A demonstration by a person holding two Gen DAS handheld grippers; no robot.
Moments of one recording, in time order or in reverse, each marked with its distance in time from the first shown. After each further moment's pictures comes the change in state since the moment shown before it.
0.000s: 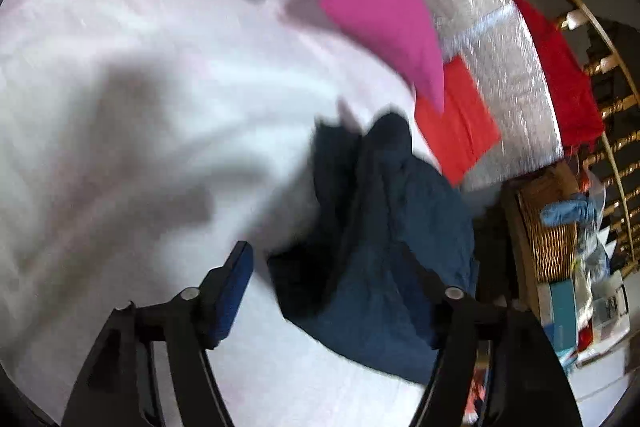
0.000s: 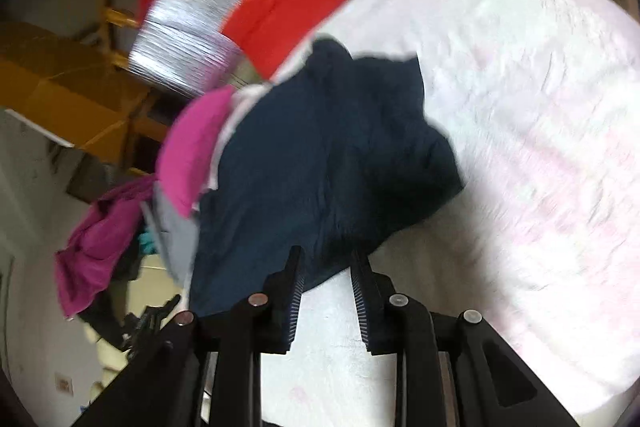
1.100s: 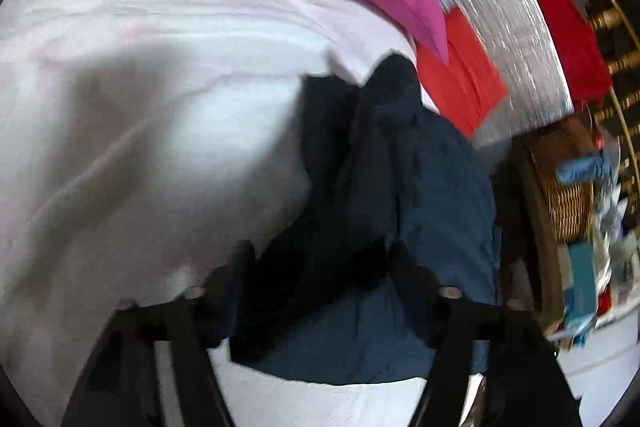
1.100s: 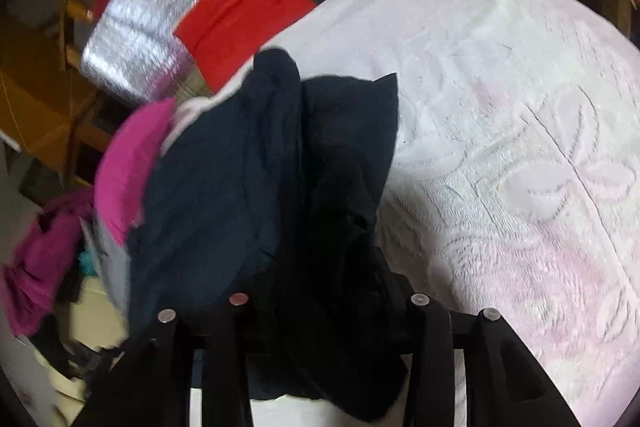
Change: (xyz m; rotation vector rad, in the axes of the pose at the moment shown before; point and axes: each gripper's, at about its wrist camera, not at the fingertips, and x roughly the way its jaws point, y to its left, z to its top) left arm 0.062 -0.012 0.003 0.076 0.150 0.014; right arm 0.075 -0.017 0.061 0.002 -0.024 -0.198
